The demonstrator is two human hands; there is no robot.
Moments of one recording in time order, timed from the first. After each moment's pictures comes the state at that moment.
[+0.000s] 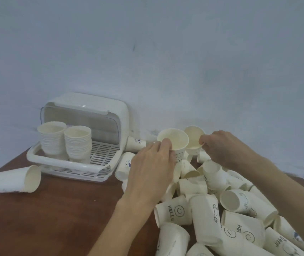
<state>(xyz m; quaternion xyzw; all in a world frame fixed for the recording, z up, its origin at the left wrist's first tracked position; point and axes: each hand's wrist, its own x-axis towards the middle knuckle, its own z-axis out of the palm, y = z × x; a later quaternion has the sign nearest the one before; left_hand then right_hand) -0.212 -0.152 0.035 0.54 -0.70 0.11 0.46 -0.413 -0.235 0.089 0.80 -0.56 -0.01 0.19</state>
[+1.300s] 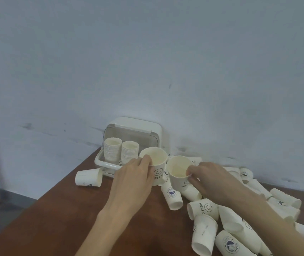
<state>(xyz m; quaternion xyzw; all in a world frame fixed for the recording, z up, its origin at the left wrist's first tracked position) -0.074 -0.019 0.063 0.63 -0.68 0.07 0.38 -0.293 -0.080 0.099 0.88 -0.46 0.08 0.11</state>
